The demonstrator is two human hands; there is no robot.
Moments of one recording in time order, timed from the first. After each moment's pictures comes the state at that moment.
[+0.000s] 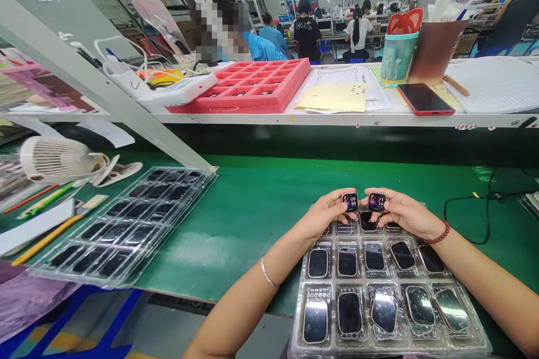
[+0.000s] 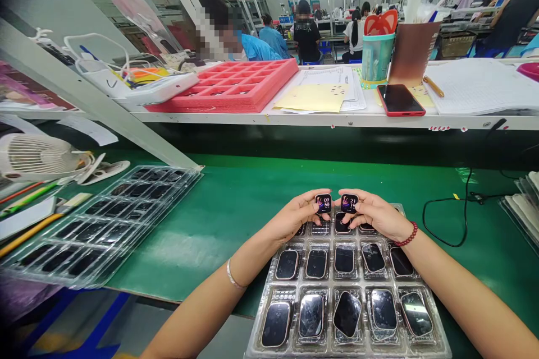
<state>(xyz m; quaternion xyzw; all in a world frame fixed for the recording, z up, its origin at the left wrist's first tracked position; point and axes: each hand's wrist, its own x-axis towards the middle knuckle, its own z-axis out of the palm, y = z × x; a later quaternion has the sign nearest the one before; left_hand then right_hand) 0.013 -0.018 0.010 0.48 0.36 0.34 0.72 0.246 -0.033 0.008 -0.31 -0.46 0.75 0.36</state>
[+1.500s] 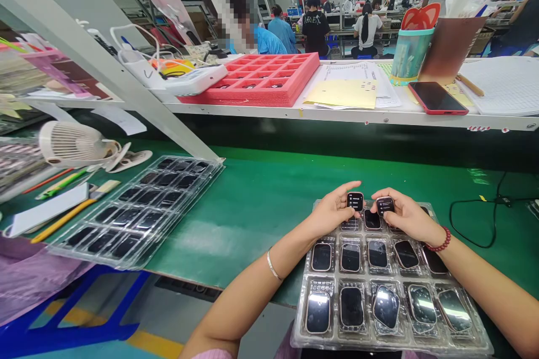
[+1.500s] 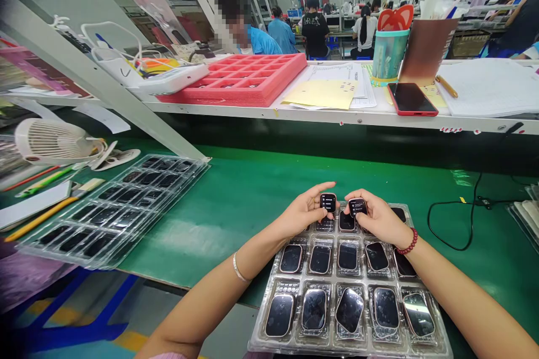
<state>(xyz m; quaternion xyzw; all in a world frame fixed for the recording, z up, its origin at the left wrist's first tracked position) 0.015 -0.024 0.011 0.54 0.36 0.35 0.67 0.236 -0.040 0.008 -0.39 -0.64 0.57 0.34</state>
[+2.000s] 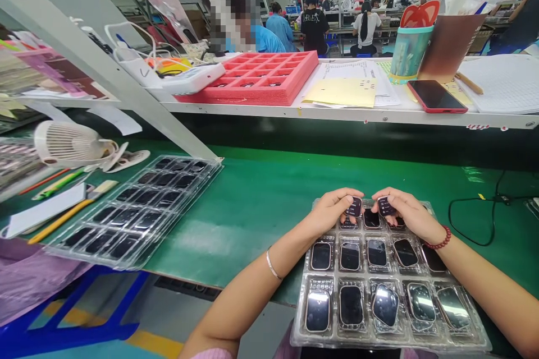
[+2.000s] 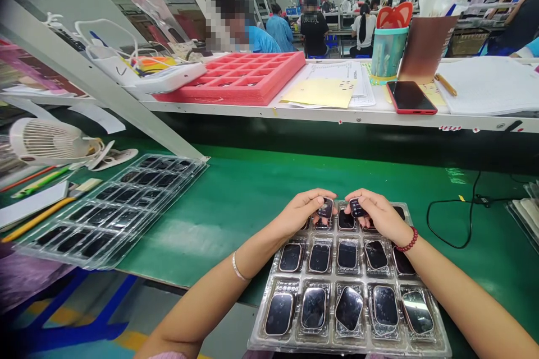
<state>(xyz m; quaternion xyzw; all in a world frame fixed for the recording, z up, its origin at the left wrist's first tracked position) 0.015 -0.025 0.014 0.56 0.38 0.33 0.66 0.237 -0.040 0.009 -0.41 -0.58 0.60 0.35</state>
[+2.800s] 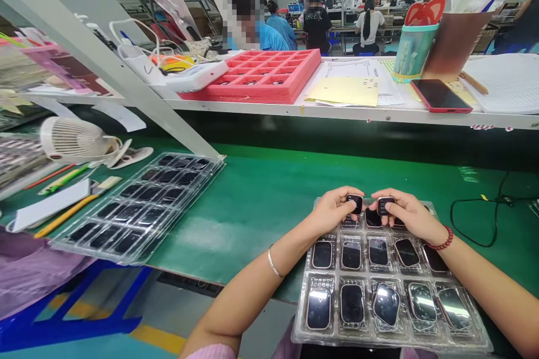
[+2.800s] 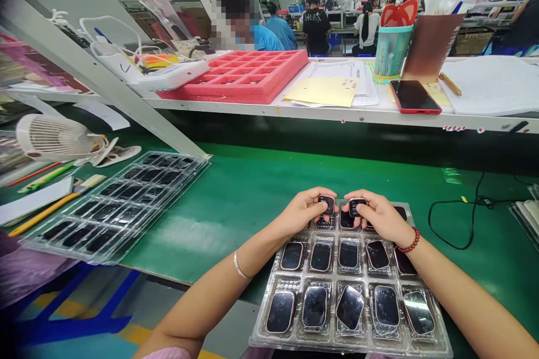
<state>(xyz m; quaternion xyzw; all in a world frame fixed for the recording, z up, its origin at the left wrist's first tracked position) 0.016 -0.028 0.019 0.56 0.40 0.33 0.64 0.236 -0.041 0.011 -0.41 -0.62 0.58 0.33</state>
